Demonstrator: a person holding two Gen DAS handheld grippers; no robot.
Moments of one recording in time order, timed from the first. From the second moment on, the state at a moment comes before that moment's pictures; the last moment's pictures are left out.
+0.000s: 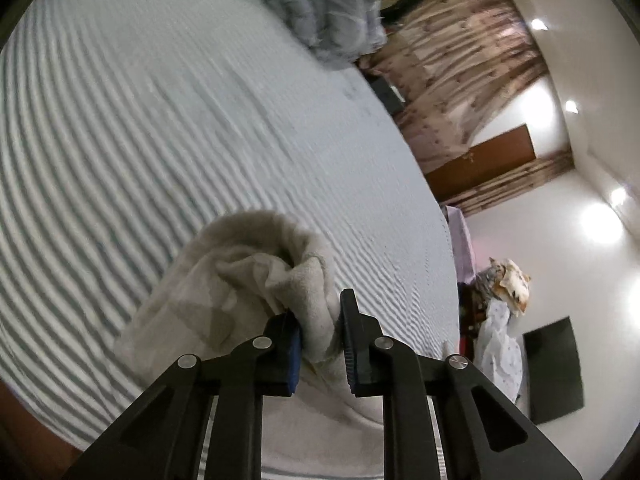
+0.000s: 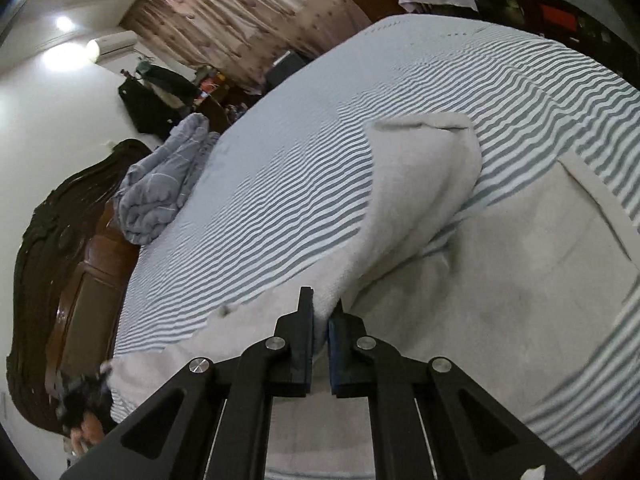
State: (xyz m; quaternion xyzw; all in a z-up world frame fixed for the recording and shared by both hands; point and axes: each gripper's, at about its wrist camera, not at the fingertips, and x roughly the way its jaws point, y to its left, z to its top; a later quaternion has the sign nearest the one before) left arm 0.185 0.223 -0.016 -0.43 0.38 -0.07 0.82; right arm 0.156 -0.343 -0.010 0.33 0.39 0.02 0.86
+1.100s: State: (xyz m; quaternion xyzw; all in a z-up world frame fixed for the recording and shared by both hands) left arm 0.143 0.180 -0.078 -0.16 0.46 0.04 0.87; right arm 0.100 -0.319 -0.124 0.29 0.49 -0.02 0.82
